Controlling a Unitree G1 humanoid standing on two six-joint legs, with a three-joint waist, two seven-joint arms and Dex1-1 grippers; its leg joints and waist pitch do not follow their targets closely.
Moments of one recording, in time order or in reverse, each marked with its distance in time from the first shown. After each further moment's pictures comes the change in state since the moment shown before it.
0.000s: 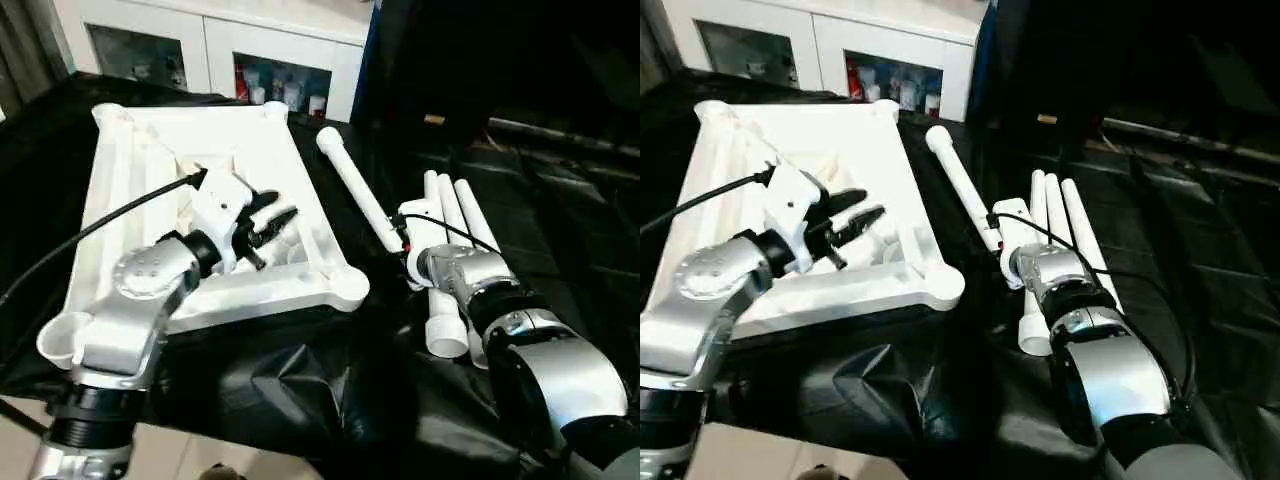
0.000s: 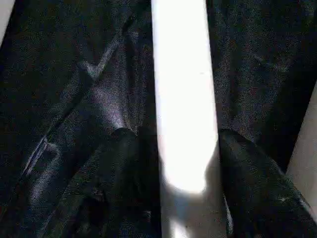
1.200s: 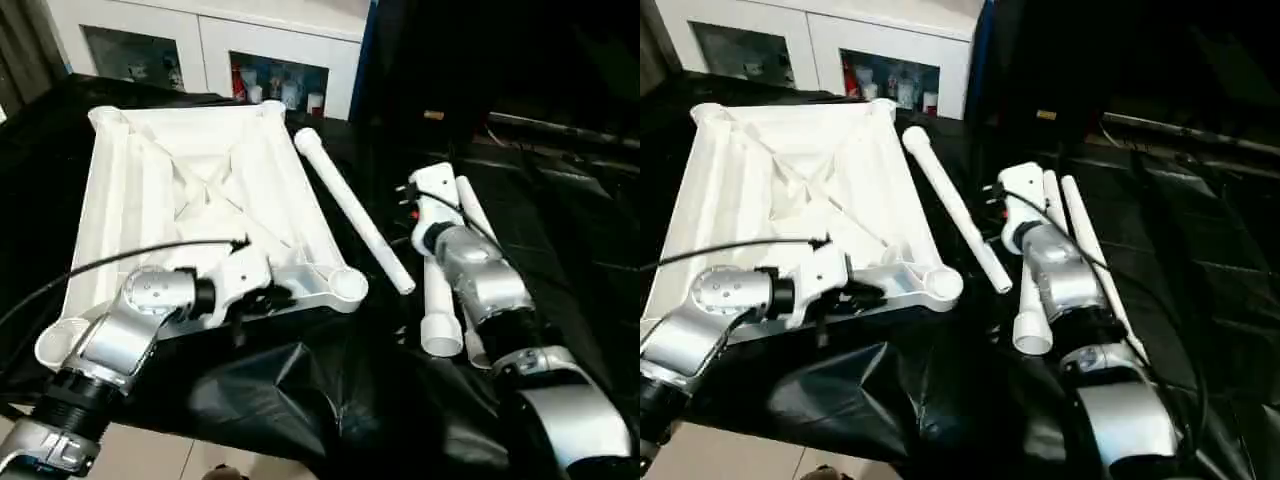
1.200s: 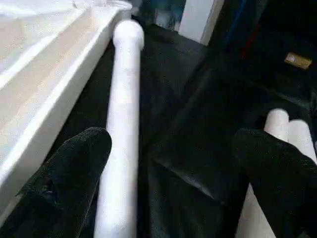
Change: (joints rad) left arm -0.028 0.203 -0.223 0.278 0.044 -0.270 -0.484; right arm 0.154 -0.020 0.005 -0.356 0.034 -0.250 0.015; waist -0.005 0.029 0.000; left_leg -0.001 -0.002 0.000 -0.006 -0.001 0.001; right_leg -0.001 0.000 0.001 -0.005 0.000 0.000
